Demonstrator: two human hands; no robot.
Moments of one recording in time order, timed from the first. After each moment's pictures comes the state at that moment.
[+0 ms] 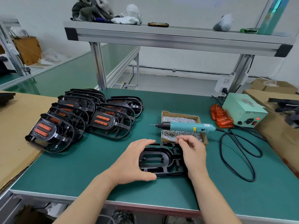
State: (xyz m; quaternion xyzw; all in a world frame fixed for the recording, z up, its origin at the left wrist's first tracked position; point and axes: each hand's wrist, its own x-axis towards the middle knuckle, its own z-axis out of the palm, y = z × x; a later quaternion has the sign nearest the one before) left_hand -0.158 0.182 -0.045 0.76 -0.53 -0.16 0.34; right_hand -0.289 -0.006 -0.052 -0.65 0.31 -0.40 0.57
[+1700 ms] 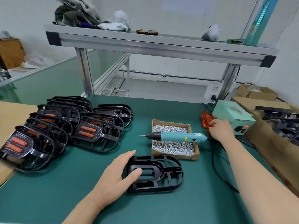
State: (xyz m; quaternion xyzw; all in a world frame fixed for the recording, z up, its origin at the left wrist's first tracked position) left_hand -0.154 0.183 -0.062 0.77 -0.44 -0.14 0.43; right_hand -0.295 -0.237 -0.012 -0.84 0.51 -0.14 0.12
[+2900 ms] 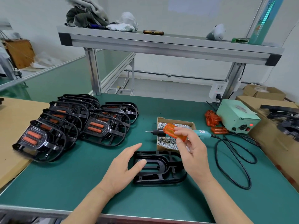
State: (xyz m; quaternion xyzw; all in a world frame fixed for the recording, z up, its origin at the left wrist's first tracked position) left_hand -0.154 0.181 -0.067 0.76 -0.43 -0.12 0.48; right_hand -0.297 -0.021 -0.024 -0.78 0.10 -0.45 0.42
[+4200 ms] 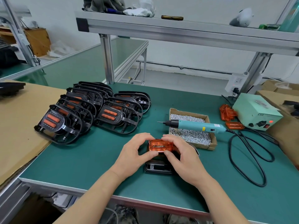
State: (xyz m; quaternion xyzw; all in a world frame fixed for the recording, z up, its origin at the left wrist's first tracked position) left_hand -0.152 0.179 -0.060 0.74 -0.45 -0.08 0.50; right_hand -0.294 0.021 -0.039 -0.90 0.09 -0.23 0.37
